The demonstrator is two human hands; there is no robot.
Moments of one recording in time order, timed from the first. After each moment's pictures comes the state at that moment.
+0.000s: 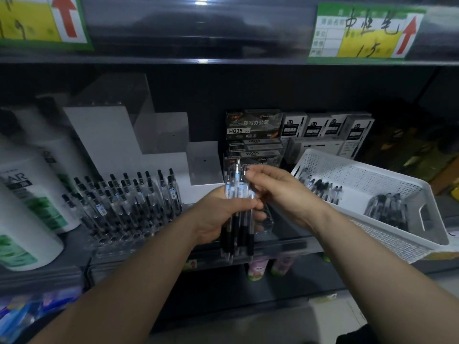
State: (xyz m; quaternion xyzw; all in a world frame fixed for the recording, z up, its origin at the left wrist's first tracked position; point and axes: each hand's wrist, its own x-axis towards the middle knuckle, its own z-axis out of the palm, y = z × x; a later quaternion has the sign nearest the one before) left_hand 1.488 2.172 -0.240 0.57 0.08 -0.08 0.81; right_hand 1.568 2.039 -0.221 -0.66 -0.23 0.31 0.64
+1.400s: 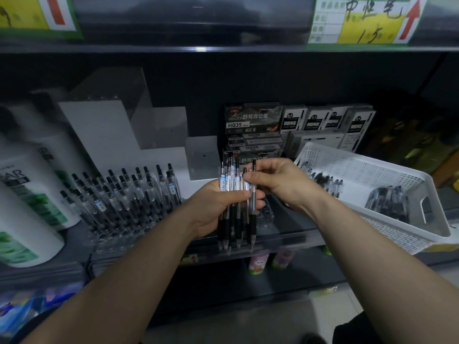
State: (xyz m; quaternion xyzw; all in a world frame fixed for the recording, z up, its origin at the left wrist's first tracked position) left_hand 1.487 2.179 -0.238 0.57 0.09 -0.07 0.81; right_hand 1.584 2.043 -0.224 -0.72 -0.23 0.26 0.61
